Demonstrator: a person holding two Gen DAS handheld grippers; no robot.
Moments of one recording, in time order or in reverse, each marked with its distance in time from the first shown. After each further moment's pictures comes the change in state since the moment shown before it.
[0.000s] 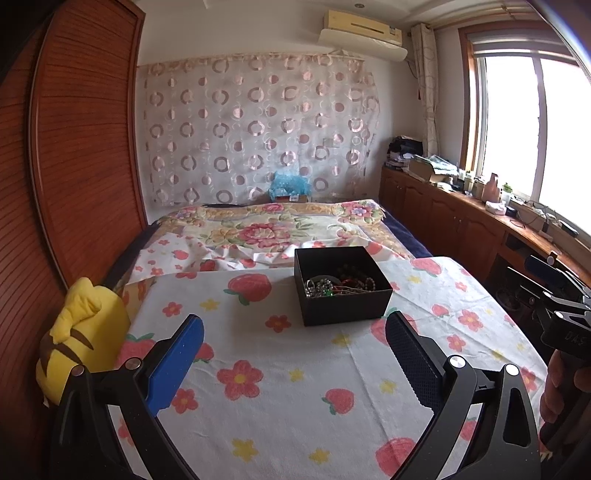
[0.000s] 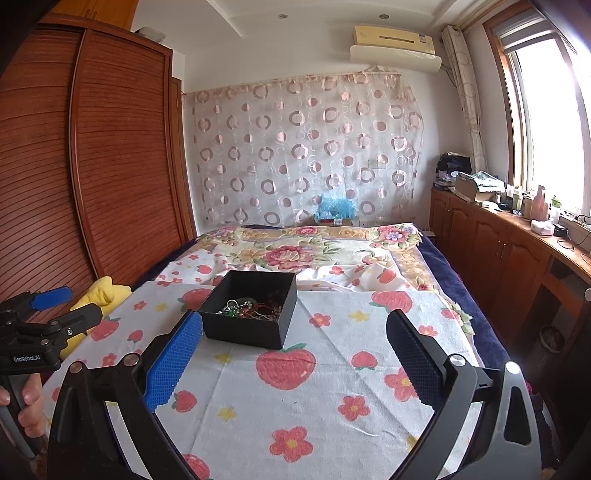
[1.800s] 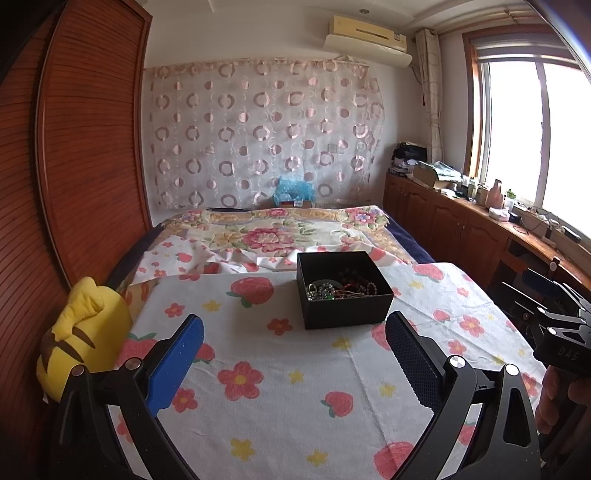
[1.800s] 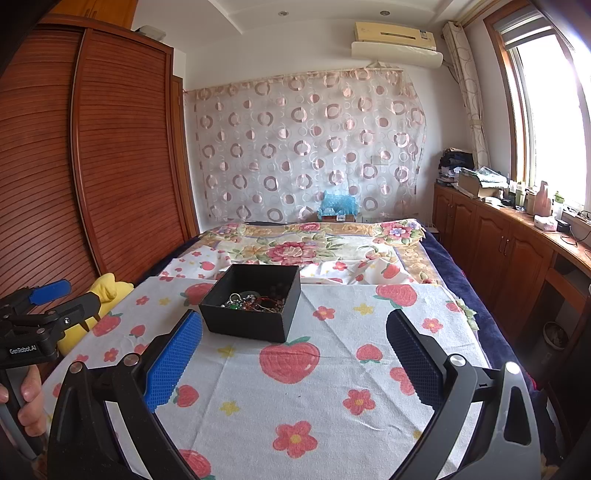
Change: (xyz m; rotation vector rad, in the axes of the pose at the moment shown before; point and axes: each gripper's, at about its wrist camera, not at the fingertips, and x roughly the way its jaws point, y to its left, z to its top) left arm -0.007 -0.001 0.003 -0.005 -0.017 0.012; right arm 0.004 0.005 -0.007 0.002 0.008 0.006
